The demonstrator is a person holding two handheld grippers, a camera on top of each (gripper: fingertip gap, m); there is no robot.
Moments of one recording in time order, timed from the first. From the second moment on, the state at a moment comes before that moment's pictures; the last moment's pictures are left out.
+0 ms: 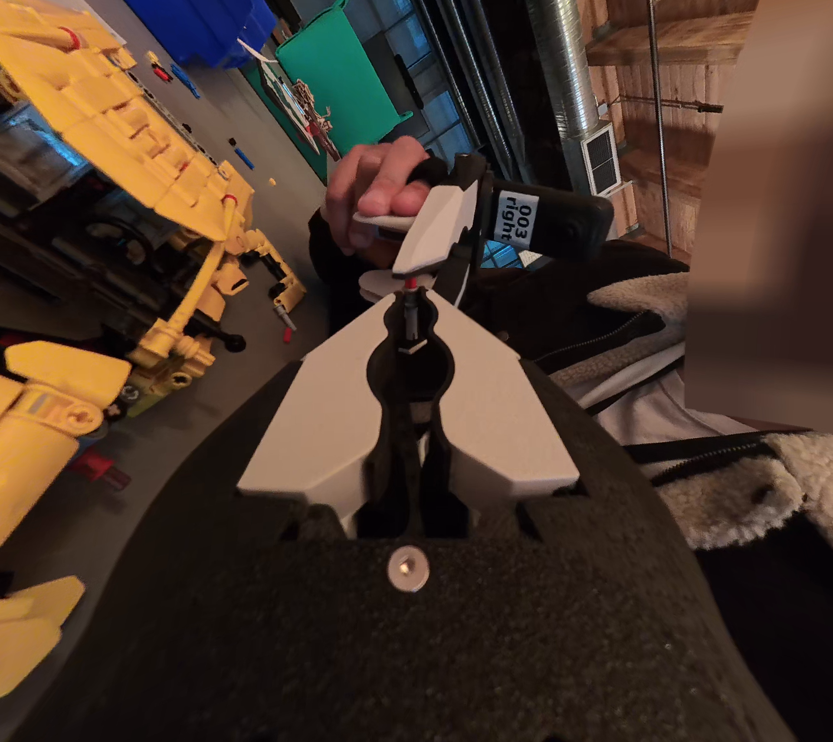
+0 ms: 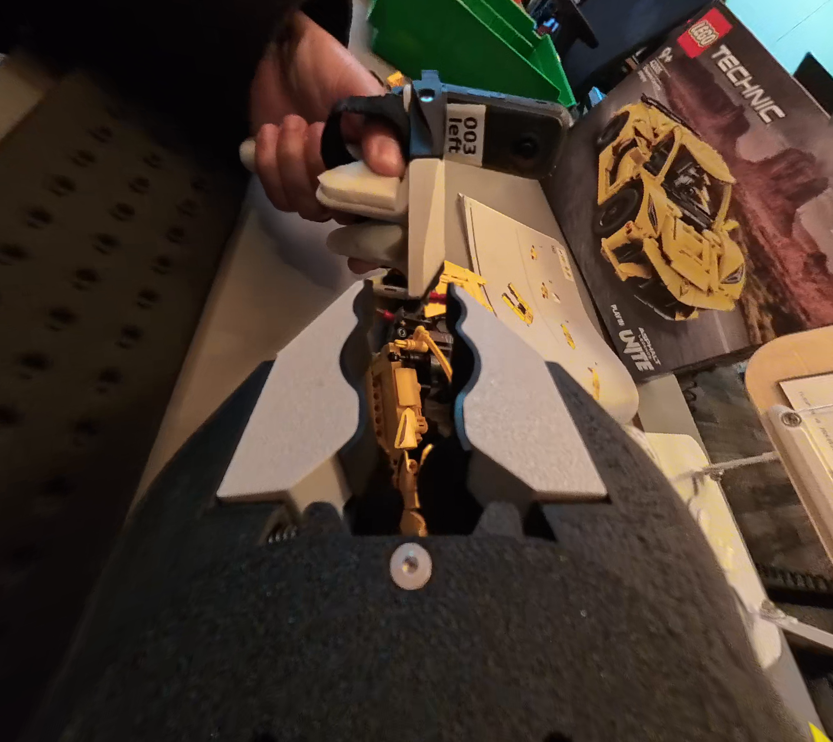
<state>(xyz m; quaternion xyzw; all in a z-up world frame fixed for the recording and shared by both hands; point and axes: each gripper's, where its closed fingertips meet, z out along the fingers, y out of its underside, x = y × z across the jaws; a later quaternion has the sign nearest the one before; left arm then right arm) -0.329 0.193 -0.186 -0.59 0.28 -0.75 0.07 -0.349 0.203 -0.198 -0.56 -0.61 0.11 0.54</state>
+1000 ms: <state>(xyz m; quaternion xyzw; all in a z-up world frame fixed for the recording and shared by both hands) -0.316 0.156 -0.302 -0.62 0.72 -0.24 0.20 -0.237 0.148 -0.291 -0.74 -0.57 0.17 0.30</state>
